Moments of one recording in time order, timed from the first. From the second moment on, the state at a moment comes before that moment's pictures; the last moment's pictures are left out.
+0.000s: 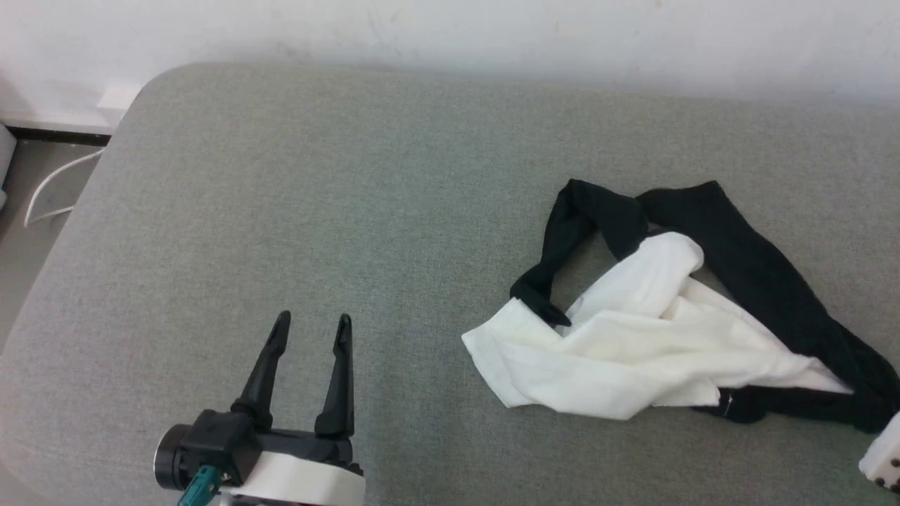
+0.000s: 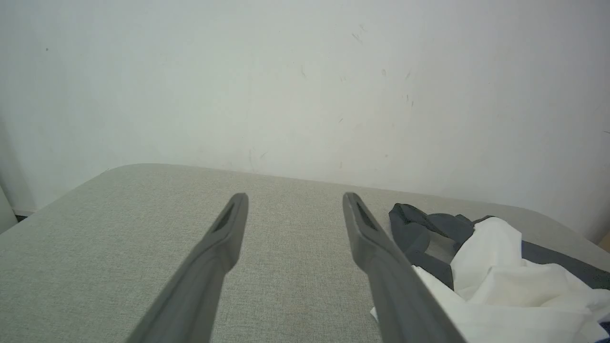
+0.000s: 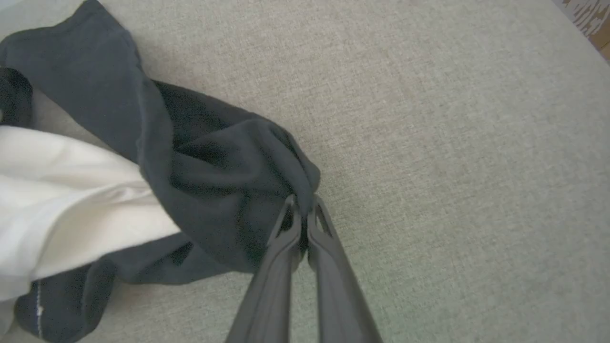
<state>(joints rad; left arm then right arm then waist) 0.07 0.05 -0.13 -0.10 -0.18 -0.03 -0.26 -0.11 -0.06 -0.58 0.21 0.11 0.13 0.47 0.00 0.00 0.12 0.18</state>
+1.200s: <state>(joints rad) 0.06 0.05 -0.15 -0.10 -0.20 -0.02 -0.26 -0.41 -0.14 -0.06 0.25 0.18 0.13 0.82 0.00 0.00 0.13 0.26</state>
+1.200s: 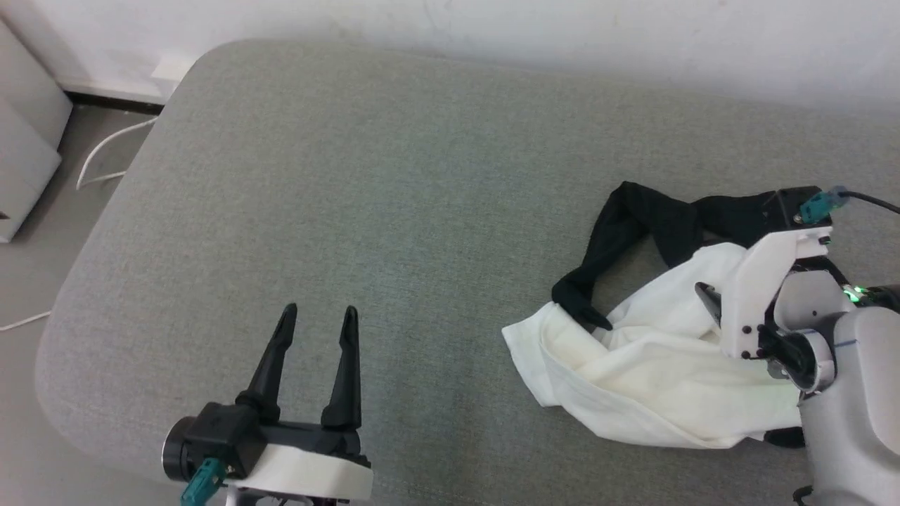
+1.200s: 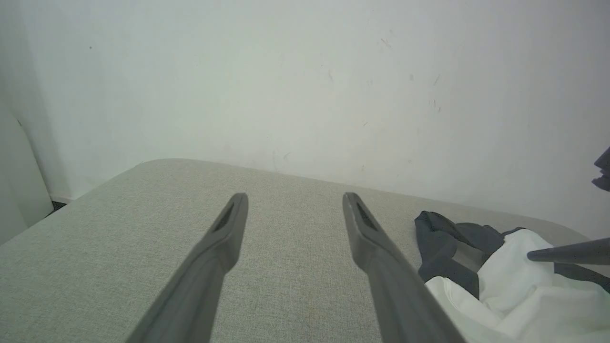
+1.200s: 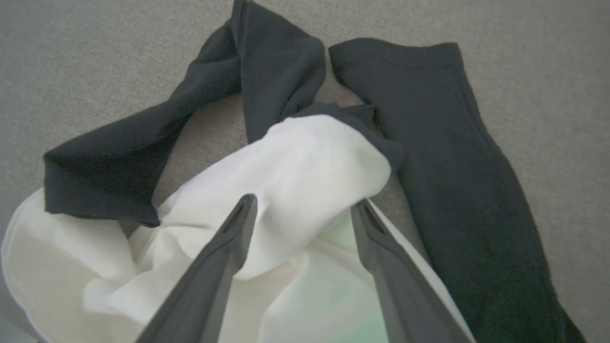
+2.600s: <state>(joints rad) 0.02 0.05 -0.19 -0.08 -0.24 0.00 -0.26 -0.78 -0.05 0.34 0.75 0.39 0.13 0.36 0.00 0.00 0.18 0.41</state>
